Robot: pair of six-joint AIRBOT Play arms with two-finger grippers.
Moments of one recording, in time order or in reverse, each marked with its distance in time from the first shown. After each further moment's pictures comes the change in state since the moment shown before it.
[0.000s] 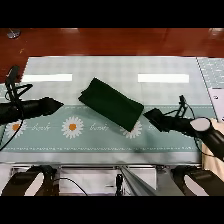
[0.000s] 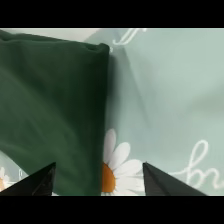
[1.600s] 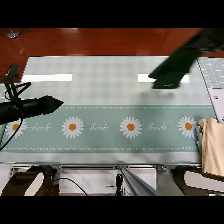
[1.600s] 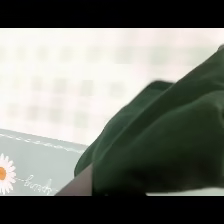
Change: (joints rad) left arm 0.000 -0.002 0.000 -0.020 0.024 -0.003; right arm -0.371 -0.467 1.546 -0.364 1.009 -0.013
